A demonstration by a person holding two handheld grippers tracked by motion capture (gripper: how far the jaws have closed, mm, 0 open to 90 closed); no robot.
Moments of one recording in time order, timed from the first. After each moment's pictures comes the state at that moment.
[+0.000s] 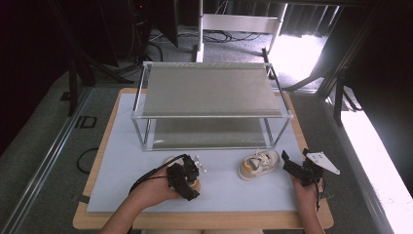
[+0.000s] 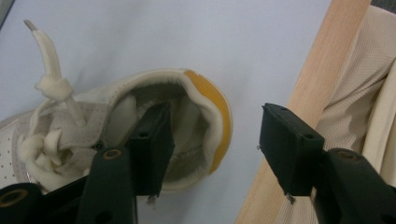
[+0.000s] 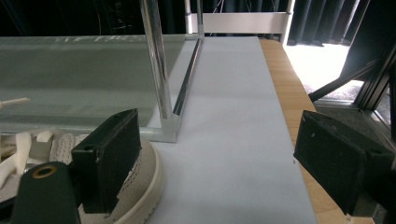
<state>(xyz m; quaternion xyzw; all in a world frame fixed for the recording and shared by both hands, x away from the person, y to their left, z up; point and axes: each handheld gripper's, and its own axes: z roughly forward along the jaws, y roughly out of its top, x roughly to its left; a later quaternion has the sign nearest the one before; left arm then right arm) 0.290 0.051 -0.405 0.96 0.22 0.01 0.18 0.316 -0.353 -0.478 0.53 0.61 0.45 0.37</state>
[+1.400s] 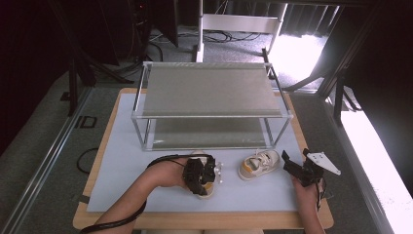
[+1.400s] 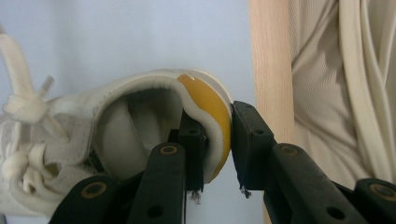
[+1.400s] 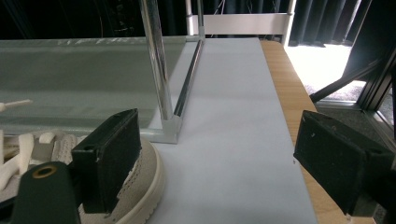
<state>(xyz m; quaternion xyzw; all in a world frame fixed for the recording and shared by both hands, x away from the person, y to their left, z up) 0.300 0.006 -0.390 0.99 -0.06 -0.02 0.12 0.315 -0.354 -0.478 0.53 0.61 0.46 0.37</state>
